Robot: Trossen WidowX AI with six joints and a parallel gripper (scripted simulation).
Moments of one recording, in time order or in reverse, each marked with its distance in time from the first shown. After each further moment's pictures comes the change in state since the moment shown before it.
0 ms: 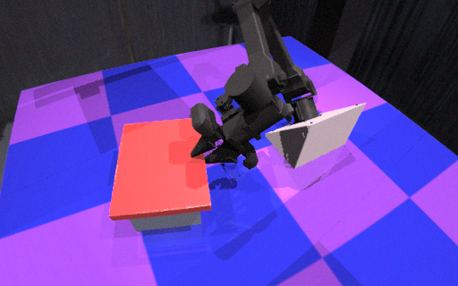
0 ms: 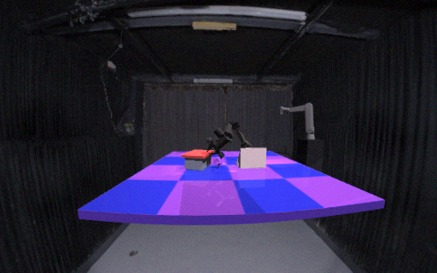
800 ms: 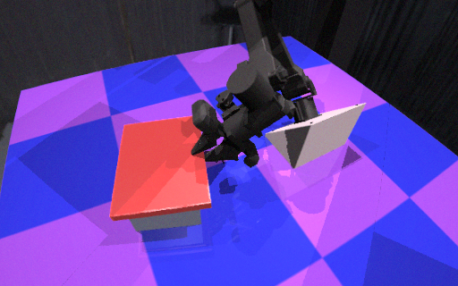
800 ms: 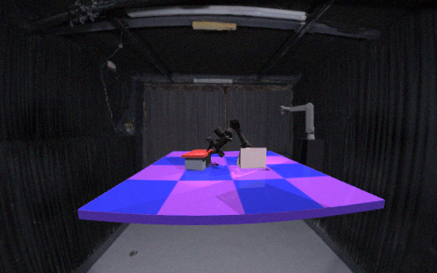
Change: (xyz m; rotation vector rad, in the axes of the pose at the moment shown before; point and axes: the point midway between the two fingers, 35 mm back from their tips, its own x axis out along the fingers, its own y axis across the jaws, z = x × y) arm -0.006 0.004 0.000 -0.002 0.000 0.004
